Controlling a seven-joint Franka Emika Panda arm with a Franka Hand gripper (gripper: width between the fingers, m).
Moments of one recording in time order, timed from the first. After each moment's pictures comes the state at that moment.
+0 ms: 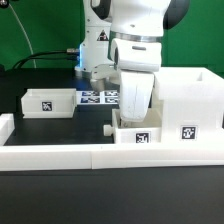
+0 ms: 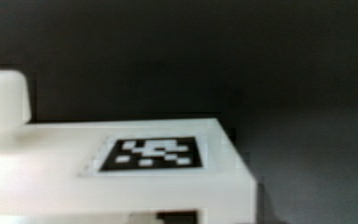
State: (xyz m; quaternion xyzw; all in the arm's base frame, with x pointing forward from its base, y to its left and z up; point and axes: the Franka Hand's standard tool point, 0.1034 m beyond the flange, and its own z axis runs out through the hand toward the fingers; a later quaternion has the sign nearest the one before) arm 0.541 0.012 0.015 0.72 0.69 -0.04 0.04
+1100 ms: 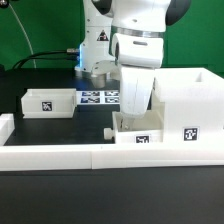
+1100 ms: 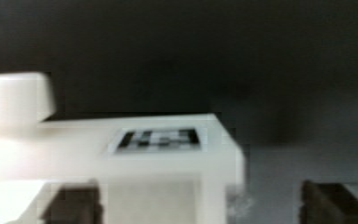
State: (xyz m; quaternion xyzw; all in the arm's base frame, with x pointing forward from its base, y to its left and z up) arm 0.545 0.011 0.025 0.72 0.69 -0.04 0.04
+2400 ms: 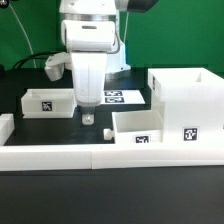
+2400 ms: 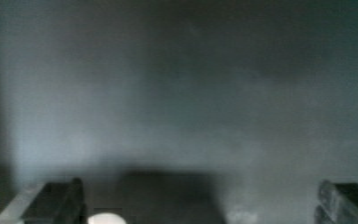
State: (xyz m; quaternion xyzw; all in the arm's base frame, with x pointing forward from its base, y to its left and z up) arm 0.547 -0.072 0.038 0.69 0.72 0.00 0.00
